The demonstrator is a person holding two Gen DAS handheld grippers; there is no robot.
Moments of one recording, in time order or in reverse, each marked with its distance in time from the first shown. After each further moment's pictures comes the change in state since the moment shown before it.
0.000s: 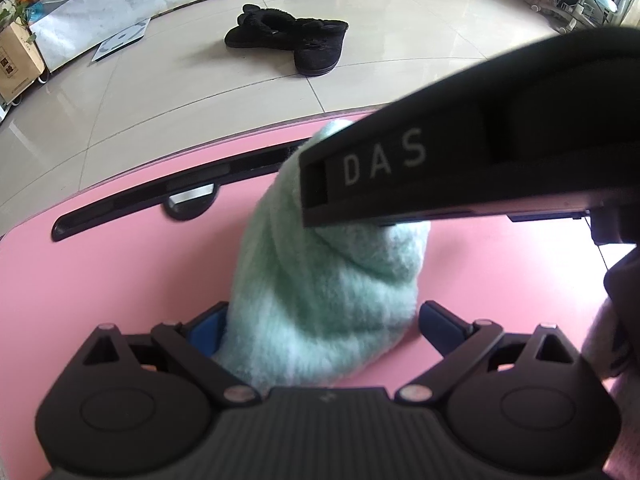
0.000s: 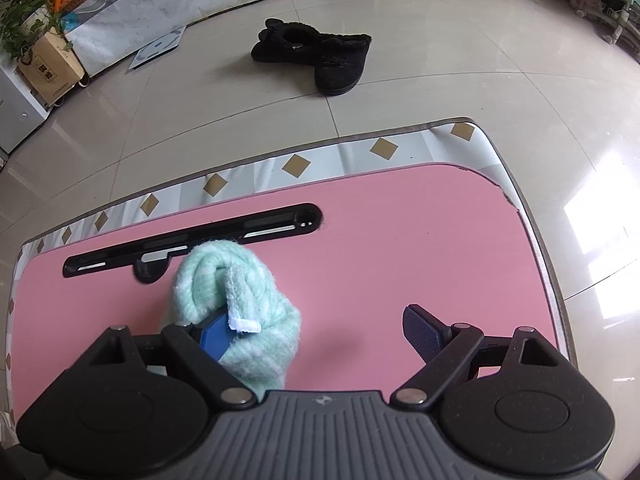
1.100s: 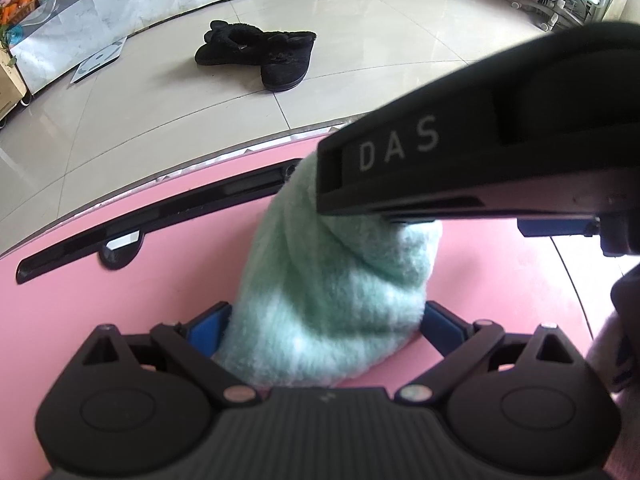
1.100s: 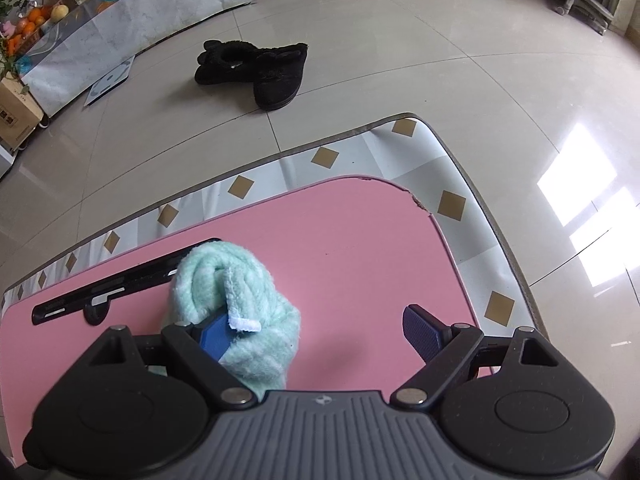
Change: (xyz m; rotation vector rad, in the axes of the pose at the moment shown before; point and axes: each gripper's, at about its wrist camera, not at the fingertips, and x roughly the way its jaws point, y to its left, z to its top) left arm 0.014 -0.046 0.026 0.043 -0.023 -0.017; right arm -0.007 -0.056 0.012 0.132 -0.016 -0.060
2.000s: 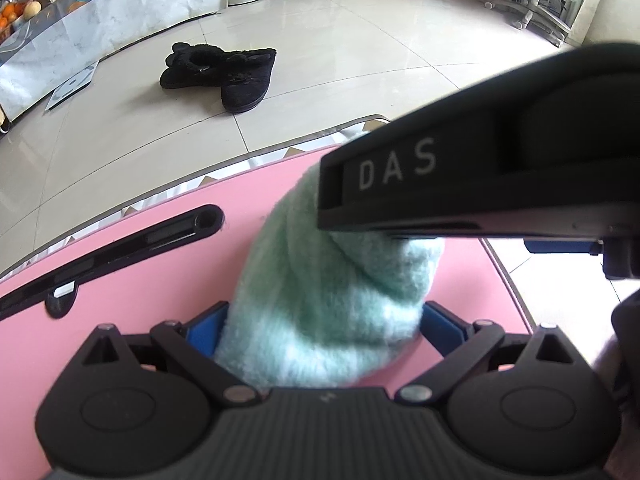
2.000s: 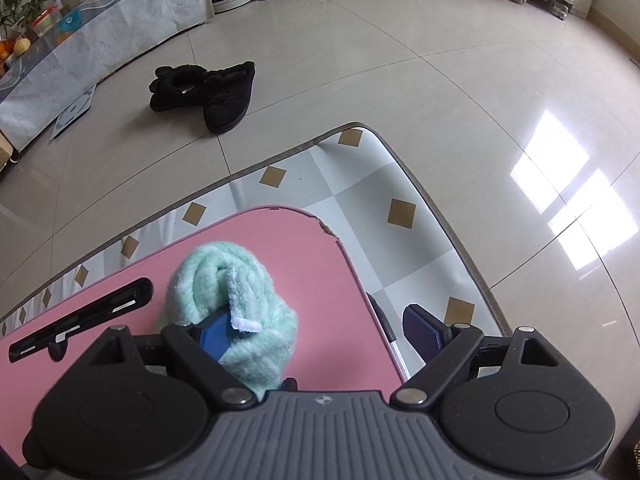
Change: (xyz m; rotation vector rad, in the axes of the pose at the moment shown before) left arm 0.016 -0.049 0.025 0.057 -0.033 -0.037; right arm -0.004 -0.052 0.013 0.090 -0.028 -0.065
